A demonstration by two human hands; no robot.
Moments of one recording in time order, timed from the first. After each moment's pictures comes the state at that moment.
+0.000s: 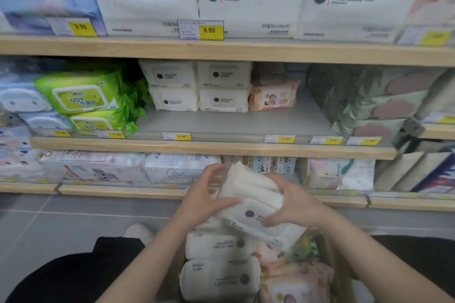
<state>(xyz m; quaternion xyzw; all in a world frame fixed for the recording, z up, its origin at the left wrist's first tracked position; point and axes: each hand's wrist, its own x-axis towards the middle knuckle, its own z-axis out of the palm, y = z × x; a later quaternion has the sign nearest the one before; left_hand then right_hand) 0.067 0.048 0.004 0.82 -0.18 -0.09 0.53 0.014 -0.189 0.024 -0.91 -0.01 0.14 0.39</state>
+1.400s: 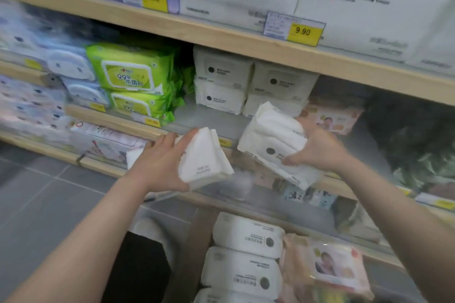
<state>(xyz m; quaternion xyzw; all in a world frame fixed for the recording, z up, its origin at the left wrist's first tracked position) 0.173 0.193 0.033 0.98 -0.16 0.02 0.07 0.186 -0.143 0.097 -0.98 -0.02 0.02 0.21</state>
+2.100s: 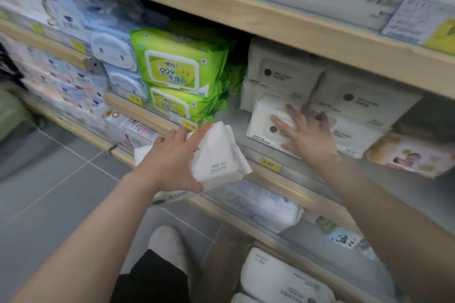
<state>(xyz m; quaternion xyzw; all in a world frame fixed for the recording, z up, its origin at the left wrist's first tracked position) 0.225 0.249 0.018 0.99 -0.06 0.01 0.09 0.360 -0.051 0.001 -0.93 -0.25 -0.18 -0.18</state>
